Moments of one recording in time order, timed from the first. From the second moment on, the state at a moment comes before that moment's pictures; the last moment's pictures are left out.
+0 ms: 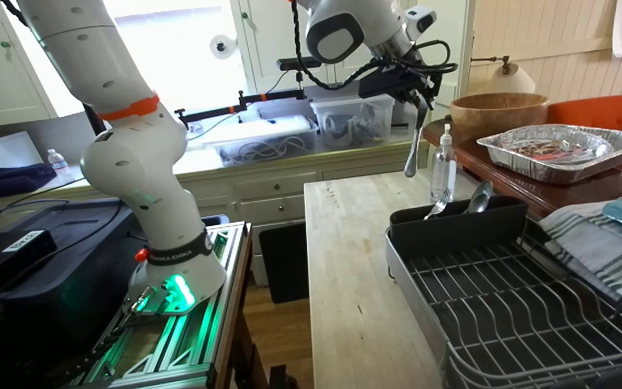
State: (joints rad) arm -0.02 -0.17 0.22 -2.37 0.68 2.81 -1.23
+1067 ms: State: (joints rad) arm 0.17 -0.09 0.12 -2.37 0.50 2.59 -1.08
